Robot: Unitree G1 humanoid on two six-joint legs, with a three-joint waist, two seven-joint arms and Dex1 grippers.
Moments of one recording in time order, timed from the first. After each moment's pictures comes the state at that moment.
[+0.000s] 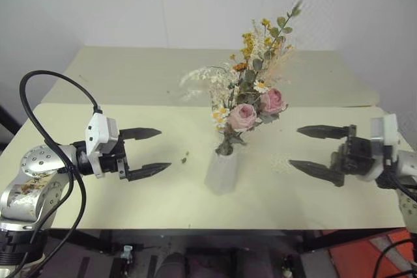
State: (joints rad) left arm -0.25 0.84 0.22 -0.26 -0.59 0.36 -1.17; right arm -0.18 -0.82 -0.35 -0.19 0.69 0.23 1.25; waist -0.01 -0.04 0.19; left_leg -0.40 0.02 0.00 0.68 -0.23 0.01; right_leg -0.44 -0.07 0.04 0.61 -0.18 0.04
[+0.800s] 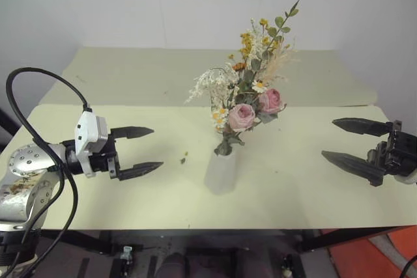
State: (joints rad) left arm -0.21 0.89 0.30 -0.25 -0.60 0.35 -1.19; right arm -0.10 -0.90 -0.53 -0.22 0.81 0.36 1.22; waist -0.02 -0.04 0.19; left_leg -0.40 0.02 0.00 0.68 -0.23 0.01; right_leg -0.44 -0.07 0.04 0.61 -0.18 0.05
